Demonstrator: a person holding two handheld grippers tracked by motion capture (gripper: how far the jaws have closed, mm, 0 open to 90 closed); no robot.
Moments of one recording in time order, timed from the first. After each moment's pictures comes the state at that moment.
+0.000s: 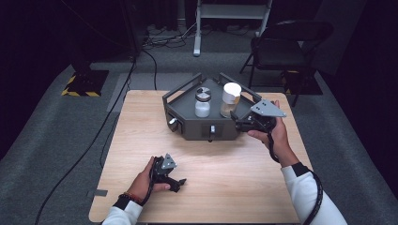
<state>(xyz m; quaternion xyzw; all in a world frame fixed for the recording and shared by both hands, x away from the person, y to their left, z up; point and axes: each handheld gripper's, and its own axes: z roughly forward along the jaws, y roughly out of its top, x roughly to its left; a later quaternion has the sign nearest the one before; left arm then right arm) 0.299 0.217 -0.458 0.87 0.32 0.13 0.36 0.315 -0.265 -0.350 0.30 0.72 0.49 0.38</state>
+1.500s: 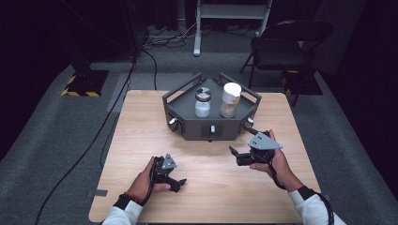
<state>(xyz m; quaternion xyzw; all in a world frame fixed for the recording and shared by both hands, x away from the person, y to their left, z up) 0.298 0.215 -0.458 0.87 0.32 0.13 0.35 0.279 -0.289 -0.405 0.25 0.79 0.46 0.33</state>
